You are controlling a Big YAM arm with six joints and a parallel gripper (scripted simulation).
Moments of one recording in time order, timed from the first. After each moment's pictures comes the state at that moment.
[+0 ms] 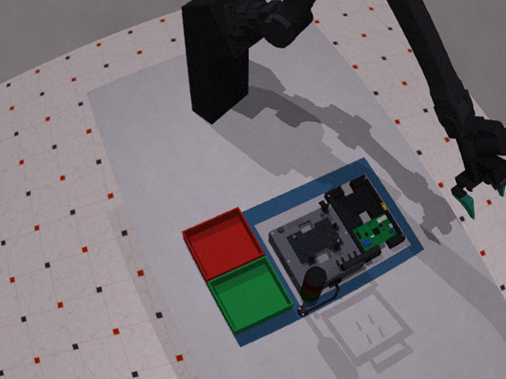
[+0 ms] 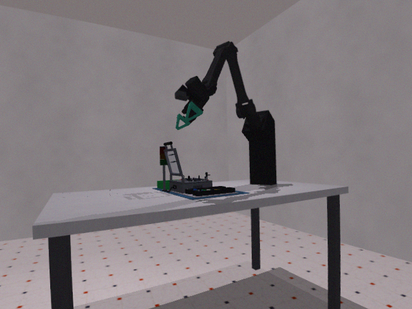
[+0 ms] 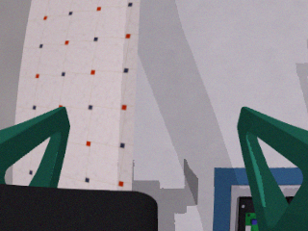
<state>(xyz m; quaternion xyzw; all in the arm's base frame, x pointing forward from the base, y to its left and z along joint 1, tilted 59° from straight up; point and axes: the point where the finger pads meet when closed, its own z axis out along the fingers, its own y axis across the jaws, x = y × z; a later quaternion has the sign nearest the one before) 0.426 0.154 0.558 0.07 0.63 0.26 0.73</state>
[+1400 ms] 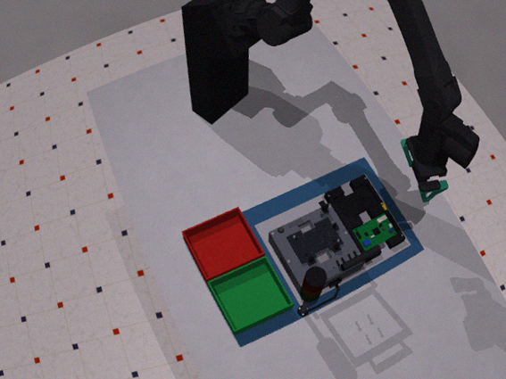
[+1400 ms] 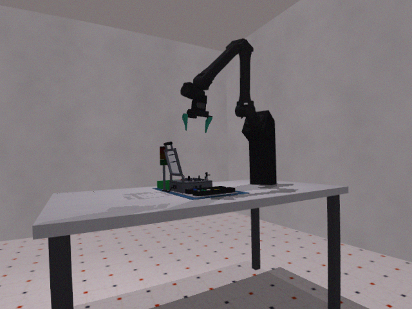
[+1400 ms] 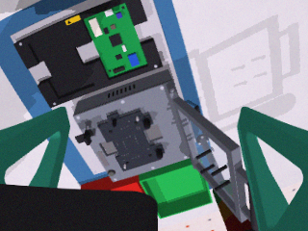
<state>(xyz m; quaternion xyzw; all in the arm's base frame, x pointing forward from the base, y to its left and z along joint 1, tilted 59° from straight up) 0.369 0.069 0.415 -0.46 0.70 -0.16 0.52</state>
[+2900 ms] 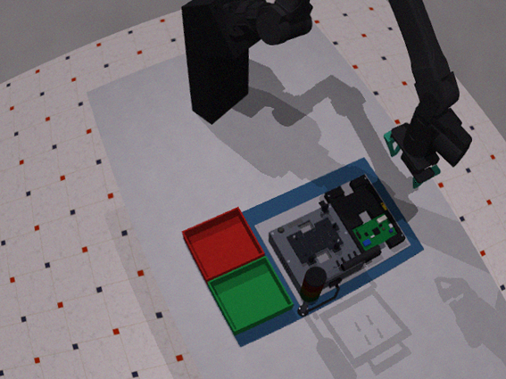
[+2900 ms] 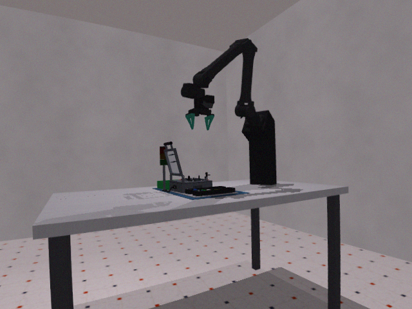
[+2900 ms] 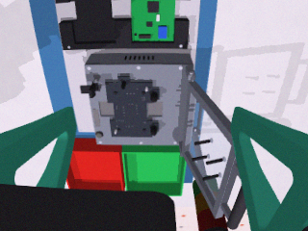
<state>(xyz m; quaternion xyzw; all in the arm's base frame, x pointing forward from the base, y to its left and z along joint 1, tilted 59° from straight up) 0.341 0.053 0.387 -0.60 0.64 -0.21 0.44</state>
